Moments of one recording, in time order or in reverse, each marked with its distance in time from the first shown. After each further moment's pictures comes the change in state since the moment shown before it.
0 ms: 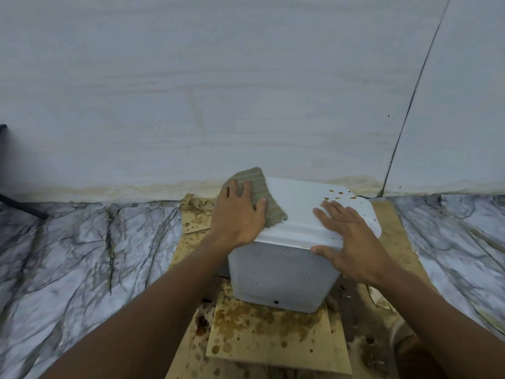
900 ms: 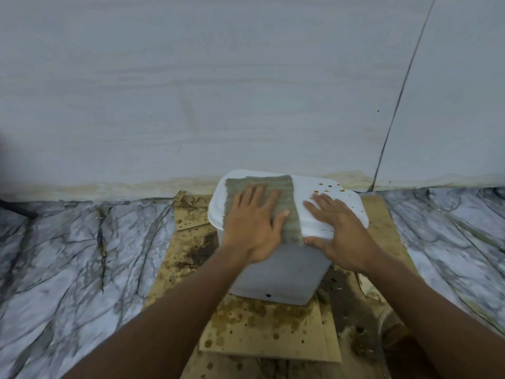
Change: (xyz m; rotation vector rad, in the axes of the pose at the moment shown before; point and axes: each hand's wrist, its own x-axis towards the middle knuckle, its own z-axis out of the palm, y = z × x) left_hand -0.025 0.032 0.028 0.095 0.055 0.241; right_hand 0.002 0.000 -0.006 0.052 -0.002 0.005
